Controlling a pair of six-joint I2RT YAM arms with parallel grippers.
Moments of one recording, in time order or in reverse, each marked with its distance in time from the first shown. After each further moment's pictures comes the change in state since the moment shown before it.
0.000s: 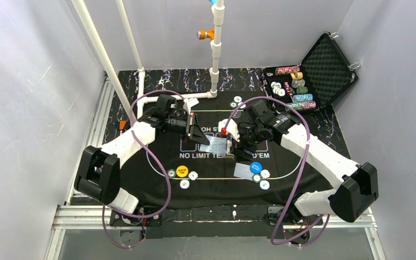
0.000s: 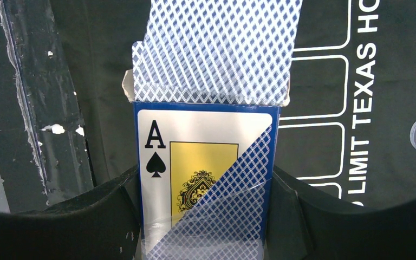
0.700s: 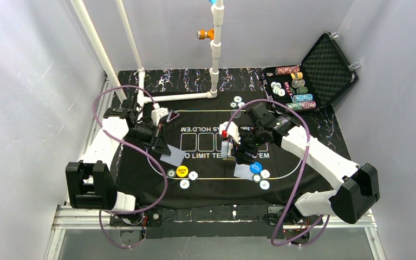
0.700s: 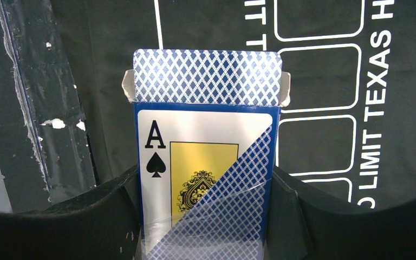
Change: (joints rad) left arm 0.367 -0.118 0.100 -0.891 -0.121 0.996; right arm 0.000 -0.014 -0.039 0.004 0.014 0.003
